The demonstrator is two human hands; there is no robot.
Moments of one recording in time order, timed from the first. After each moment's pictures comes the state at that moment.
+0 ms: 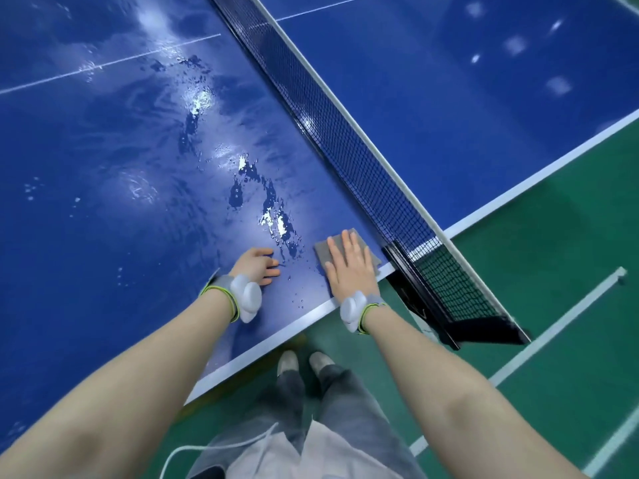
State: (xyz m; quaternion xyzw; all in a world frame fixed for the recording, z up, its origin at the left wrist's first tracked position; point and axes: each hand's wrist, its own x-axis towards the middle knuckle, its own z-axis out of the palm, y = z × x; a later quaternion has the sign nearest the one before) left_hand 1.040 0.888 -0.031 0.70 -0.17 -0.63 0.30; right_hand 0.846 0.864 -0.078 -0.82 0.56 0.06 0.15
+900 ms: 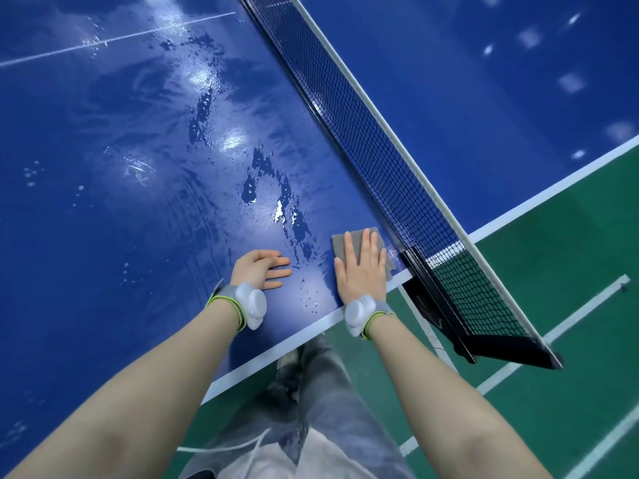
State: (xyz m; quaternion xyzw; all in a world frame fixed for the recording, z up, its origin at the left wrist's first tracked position) left_hand 1.059 0.901 -0.055 0.69 -0.13 -0.60 0.40; right_hand 0.871 0.859 -0.092 -0.78 0.62 0.02 0.09
